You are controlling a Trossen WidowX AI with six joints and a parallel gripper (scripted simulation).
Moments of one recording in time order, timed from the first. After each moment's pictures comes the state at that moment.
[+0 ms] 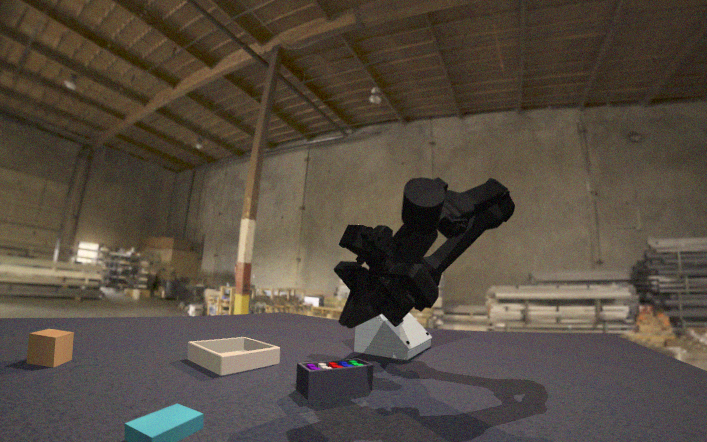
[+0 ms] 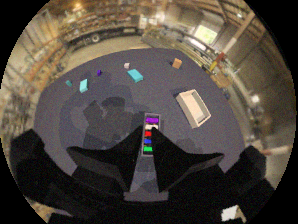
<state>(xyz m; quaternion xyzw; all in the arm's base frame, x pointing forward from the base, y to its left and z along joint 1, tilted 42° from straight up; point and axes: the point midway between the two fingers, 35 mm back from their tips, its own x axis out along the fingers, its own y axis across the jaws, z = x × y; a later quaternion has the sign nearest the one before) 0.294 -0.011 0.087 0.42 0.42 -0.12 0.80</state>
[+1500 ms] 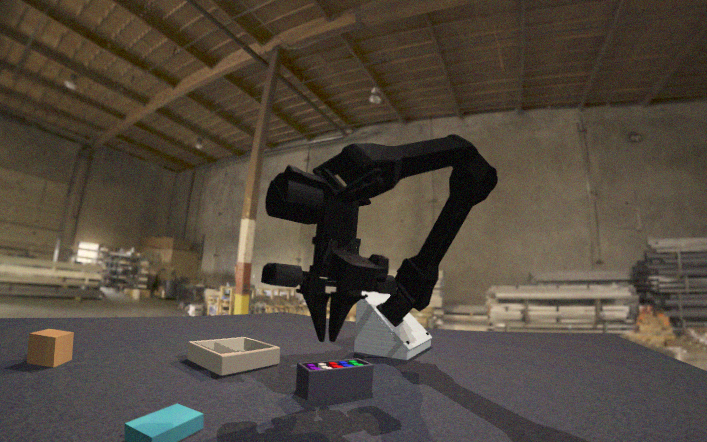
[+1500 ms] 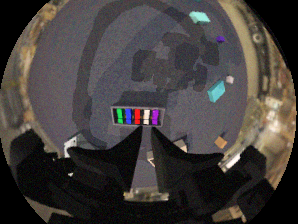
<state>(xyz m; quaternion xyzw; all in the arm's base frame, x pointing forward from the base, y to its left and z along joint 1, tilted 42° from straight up) 0.315 -0.029 0.051 -0.09 0.45 0.48 0.74</state>
